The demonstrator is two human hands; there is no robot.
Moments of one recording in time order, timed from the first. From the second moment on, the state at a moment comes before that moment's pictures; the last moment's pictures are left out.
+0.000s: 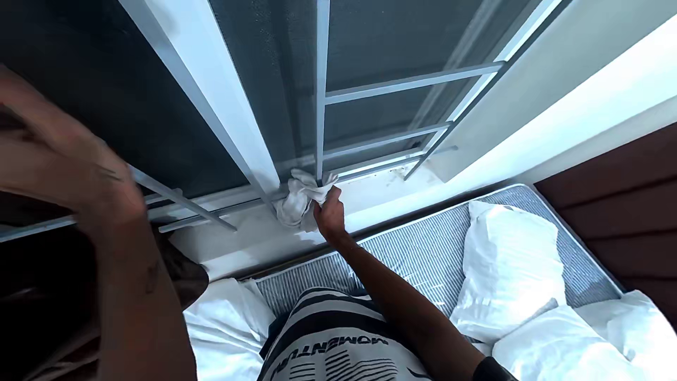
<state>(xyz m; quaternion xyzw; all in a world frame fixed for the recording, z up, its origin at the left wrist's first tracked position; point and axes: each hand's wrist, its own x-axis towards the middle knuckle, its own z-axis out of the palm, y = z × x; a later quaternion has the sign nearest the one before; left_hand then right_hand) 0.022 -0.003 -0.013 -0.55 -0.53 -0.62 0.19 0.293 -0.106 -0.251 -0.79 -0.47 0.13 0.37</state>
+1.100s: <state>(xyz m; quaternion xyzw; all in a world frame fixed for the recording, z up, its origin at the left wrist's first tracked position) 0.263 -0.041 -0.055 -0.66 -0.28 -0.67 -0.19 0.405 -0.083 -0.214 -0.62 -0.72 0.03 0.31</state>
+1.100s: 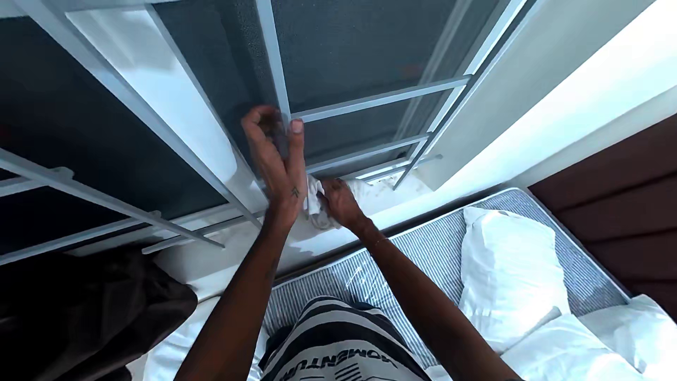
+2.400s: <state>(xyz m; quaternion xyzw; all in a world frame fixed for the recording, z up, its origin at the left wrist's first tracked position) 0.295 -0.007 -0.022 -0.63 -0.26 -0.72 -0.12 0.369 -0.069 -0.239 -0.67 -0.65 -0.10 0.35</state>
